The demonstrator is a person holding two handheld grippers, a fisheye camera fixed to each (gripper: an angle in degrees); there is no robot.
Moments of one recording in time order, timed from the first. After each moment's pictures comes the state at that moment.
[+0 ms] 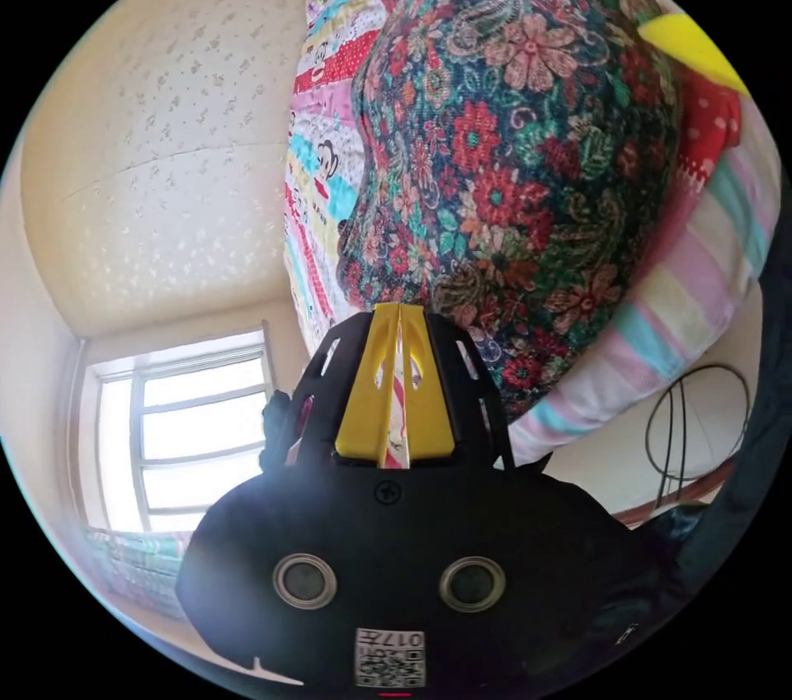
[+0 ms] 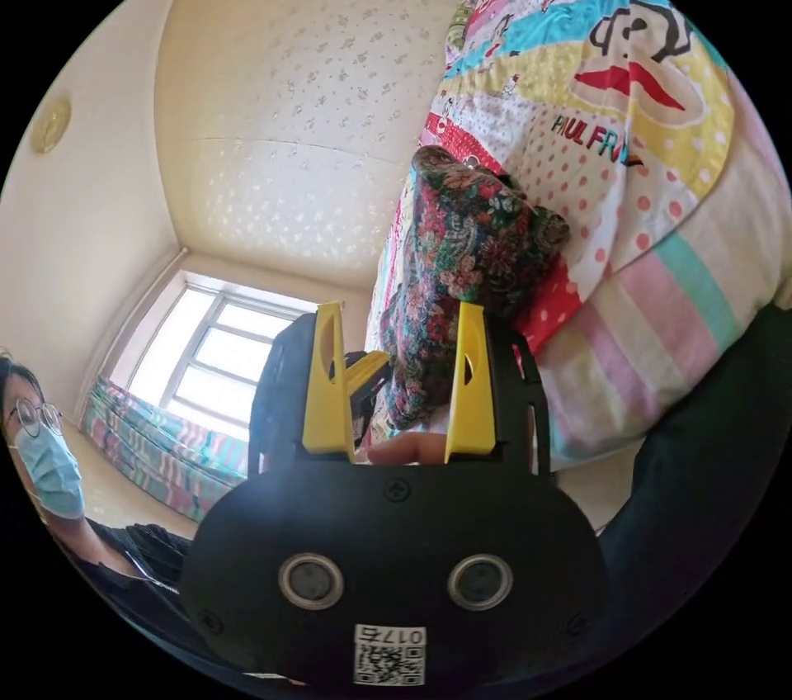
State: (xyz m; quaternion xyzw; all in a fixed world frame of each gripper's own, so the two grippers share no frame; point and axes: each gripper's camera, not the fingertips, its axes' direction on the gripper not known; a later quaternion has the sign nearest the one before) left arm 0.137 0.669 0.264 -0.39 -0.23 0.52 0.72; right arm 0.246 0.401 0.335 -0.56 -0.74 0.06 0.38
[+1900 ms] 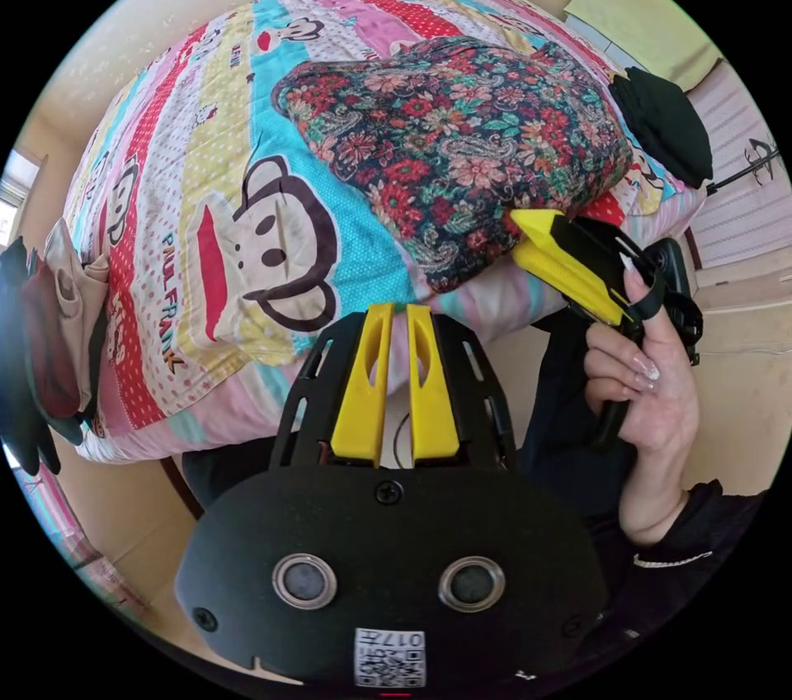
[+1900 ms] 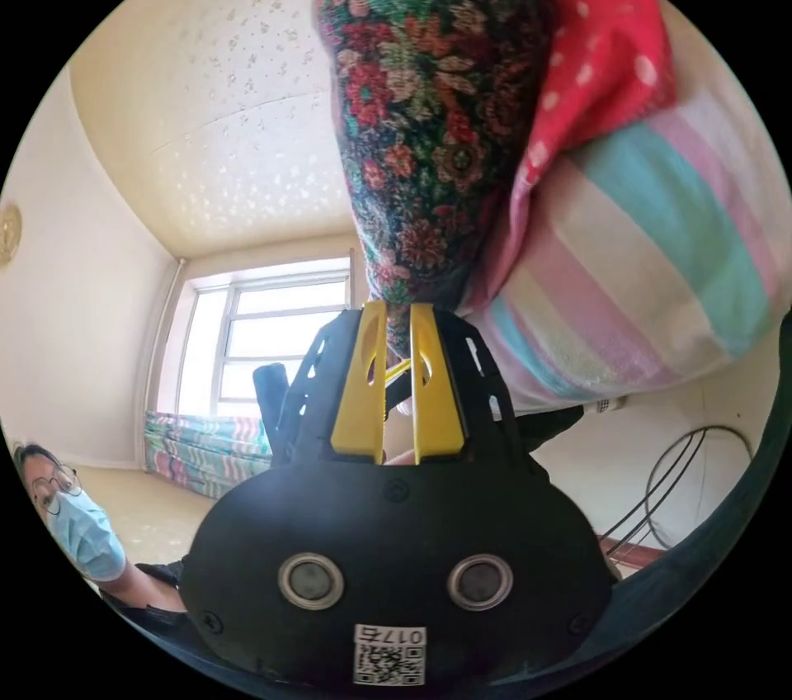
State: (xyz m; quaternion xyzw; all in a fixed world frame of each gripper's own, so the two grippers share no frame) left arm -0.069 0.524 0.219 -0.53 0.06 0.12 0.84; right arm 0.153 0.405 0.299 -0.68 -0.69 0.05 0.24
